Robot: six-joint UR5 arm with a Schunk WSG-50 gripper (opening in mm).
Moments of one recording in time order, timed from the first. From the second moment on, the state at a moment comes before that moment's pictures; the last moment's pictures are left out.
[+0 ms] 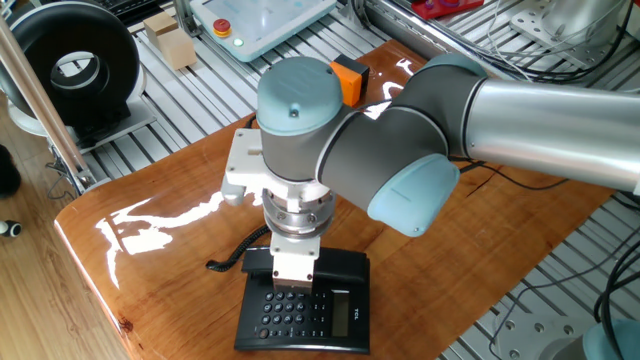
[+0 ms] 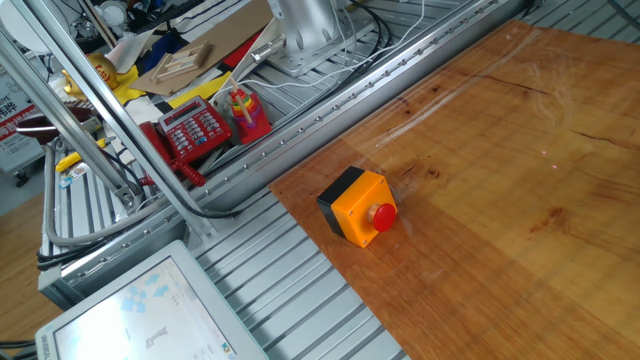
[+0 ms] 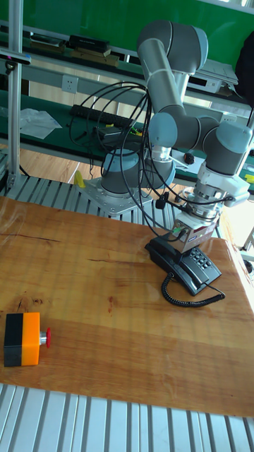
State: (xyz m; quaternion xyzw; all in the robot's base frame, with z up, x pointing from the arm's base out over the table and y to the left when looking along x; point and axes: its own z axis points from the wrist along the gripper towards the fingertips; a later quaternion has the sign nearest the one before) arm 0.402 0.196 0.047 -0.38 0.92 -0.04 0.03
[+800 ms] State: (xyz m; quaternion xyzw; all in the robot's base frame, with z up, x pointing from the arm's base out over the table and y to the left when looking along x) arm 0.397 0.202 0.046 -0.40 0.92 -0.02 0.02
